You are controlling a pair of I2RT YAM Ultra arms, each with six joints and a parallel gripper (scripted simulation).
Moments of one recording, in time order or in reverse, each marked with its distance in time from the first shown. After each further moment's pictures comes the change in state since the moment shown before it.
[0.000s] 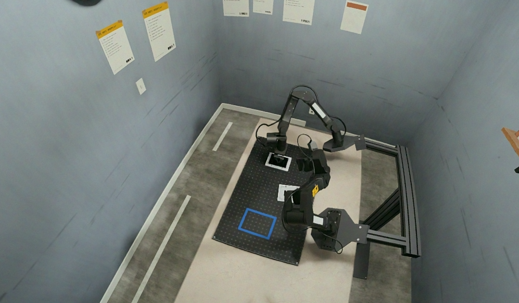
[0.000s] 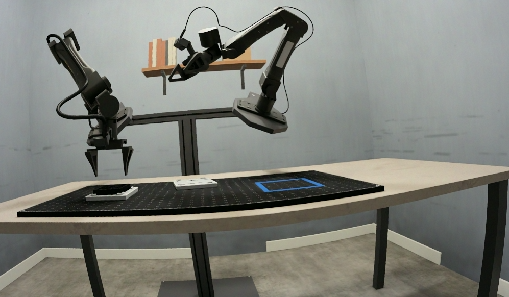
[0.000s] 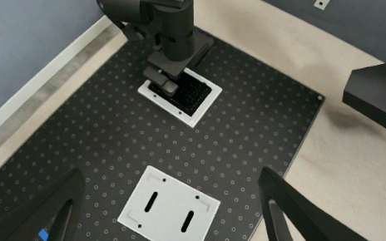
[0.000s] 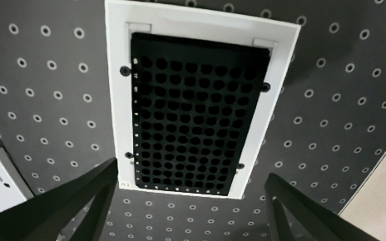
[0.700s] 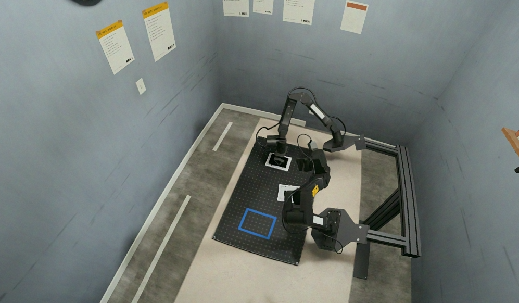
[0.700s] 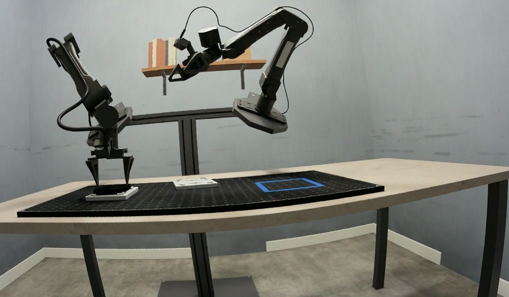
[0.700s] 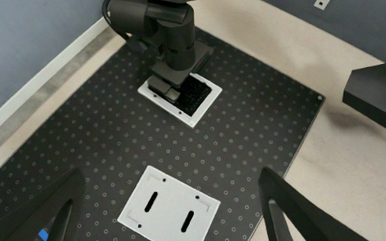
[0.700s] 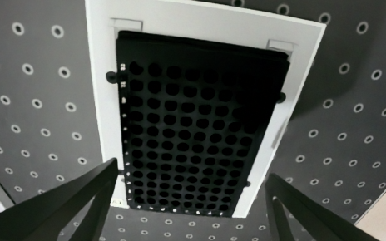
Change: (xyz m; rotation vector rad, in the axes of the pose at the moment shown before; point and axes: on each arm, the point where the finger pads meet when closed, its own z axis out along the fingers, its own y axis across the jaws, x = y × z) left arm 0.000 0.000 0.000 0.000 0.000 0.000; right arm 0.003 0.000 0.025 0.001 0.011 -0.006
